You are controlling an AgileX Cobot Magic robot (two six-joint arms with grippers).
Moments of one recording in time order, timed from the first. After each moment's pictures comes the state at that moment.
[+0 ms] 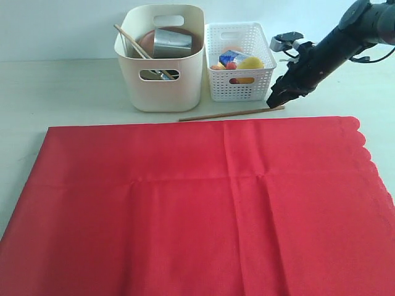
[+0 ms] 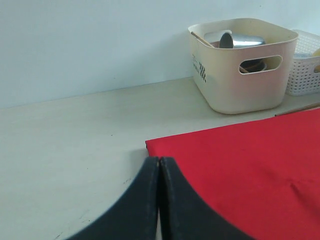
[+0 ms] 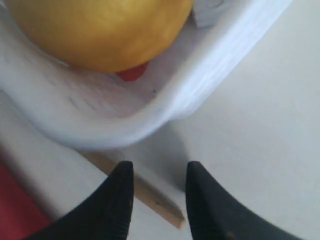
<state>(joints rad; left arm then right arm) -0.10 0.01 0.00 -0.19 0.26 0.31 0.01 2.48 -1.94 0.57 1.00 -0.90</state>
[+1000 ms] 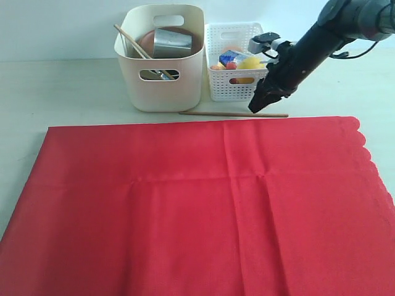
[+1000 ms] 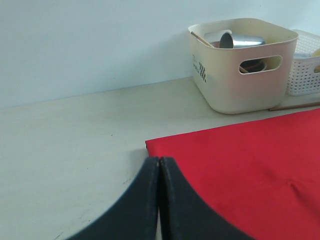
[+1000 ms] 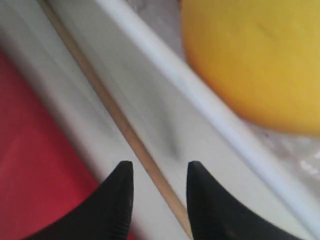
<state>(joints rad) -0.10 0.01 0.00 -0.19 0.26 0.31 0.11 2.45 -1.94 0.56 1.06 -0.94</state>
